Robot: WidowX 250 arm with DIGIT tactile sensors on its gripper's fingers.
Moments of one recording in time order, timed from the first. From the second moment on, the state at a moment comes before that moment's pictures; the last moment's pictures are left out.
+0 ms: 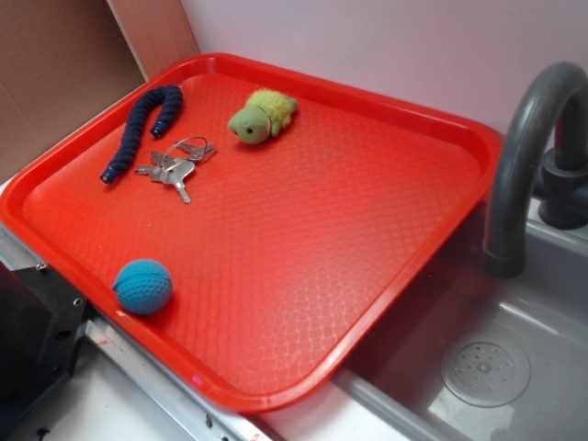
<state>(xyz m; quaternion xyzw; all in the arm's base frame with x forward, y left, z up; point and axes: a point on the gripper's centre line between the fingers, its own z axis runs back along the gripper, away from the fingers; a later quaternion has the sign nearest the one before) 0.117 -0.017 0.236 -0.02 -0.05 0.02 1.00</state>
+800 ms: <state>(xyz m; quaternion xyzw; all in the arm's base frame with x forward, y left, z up) 0.168 -0.005 0.205 0.01 -0.04 0.03 1.00</state>
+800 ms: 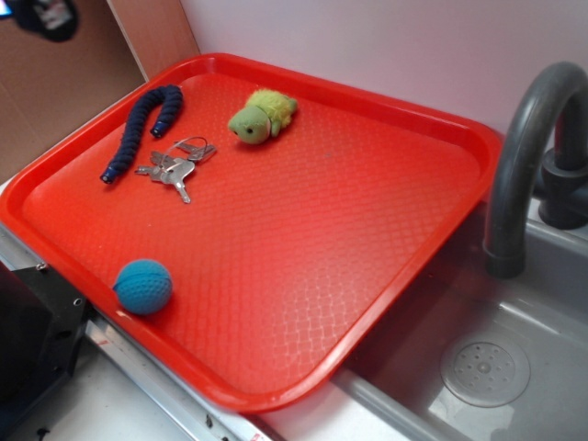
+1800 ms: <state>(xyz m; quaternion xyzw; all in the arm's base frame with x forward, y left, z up) 0.262 0.016 0.115 0.01 -0.05 0.04 1.00</state>
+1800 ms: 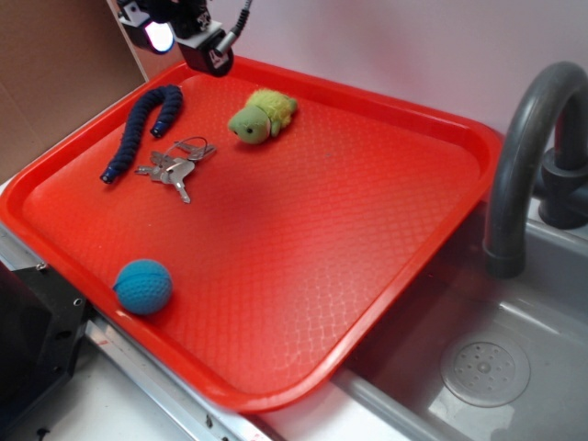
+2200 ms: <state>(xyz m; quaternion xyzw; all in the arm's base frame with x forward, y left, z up) 0.267 0.010 0.090 -0.04 -0.02 0.05 1.00</state>
